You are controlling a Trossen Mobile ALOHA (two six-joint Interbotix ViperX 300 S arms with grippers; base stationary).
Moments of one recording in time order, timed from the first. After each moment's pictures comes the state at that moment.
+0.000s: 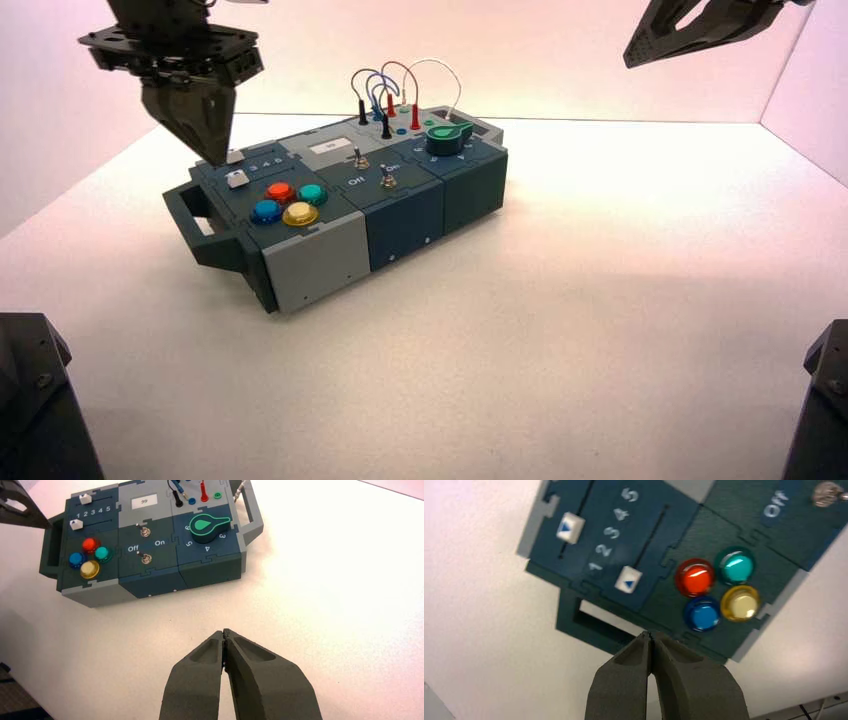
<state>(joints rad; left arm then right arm) -0.31 -0.17 0.83 -0.04 0.82 0.11 0.53 -0.83 1.10 0.08 0.54 0.03</state>
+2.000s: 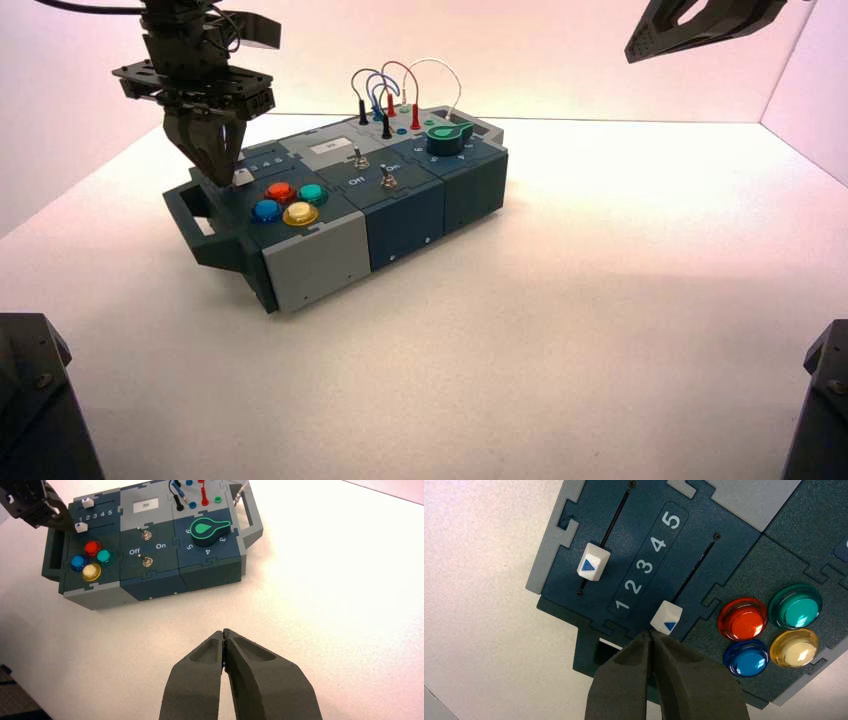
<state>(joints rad) -0.28 0.04 0.74 0.01 0.79 0.12 0.53 -0.85 1.10 0.08 0.54 0.04</state>
